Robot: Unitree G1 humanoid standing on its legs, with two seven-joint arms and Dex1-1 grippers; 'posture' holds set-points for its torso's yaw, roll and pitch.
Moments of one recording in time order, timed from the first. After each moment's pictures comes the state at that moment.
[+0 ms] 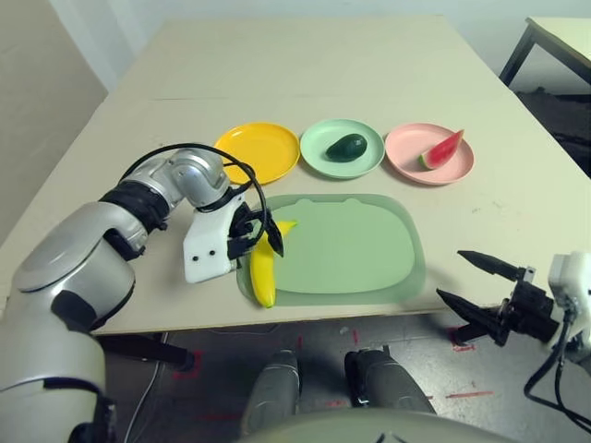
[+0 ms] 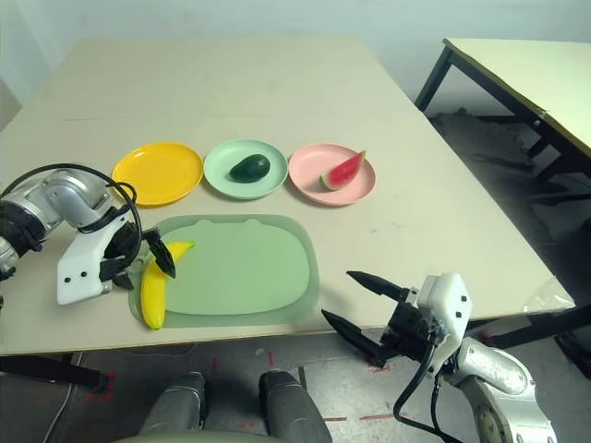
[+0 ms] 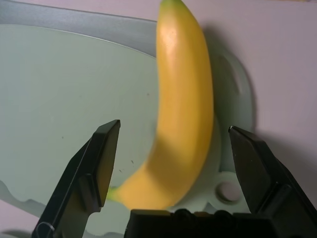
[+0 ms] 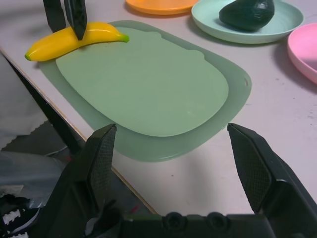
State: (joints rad) left arm -1.11 0.78 -1.04 0.81 -0.20 -1.38 -1.60; right arm 0.38 -0.61 -0.30 -0.36 0.54 0.09 1.02
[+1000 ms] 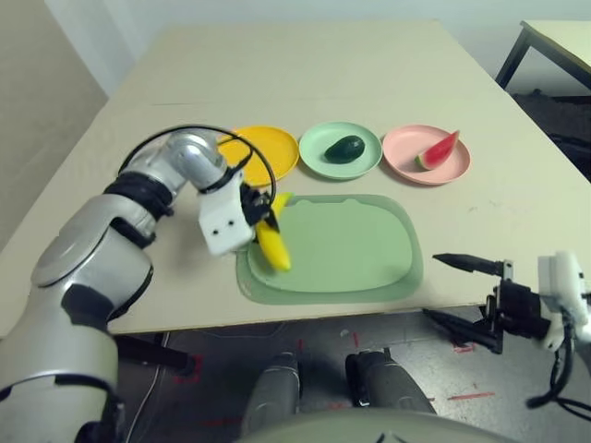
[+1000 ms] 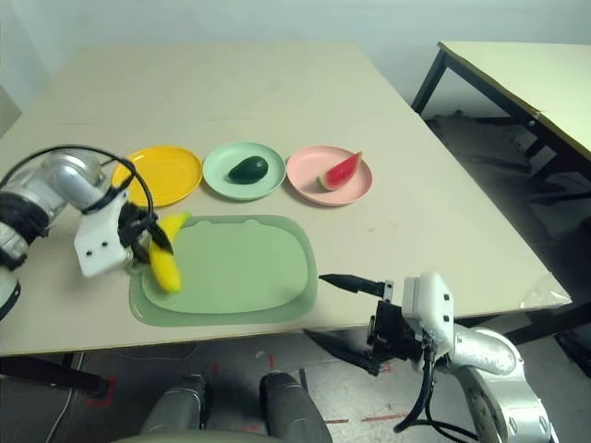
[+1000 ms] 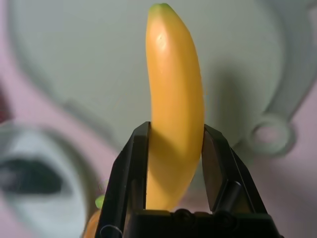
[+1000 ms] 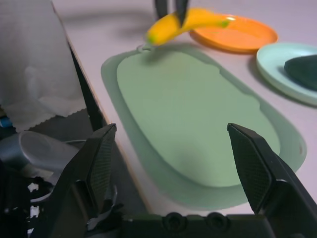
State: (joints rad) left arm -1.30 0.69 -0.75 1.14 -0.04 -1.18 -1.53; right arm 0.25 -0.68 -0.21 -0.38 0.55 0.05 1.15
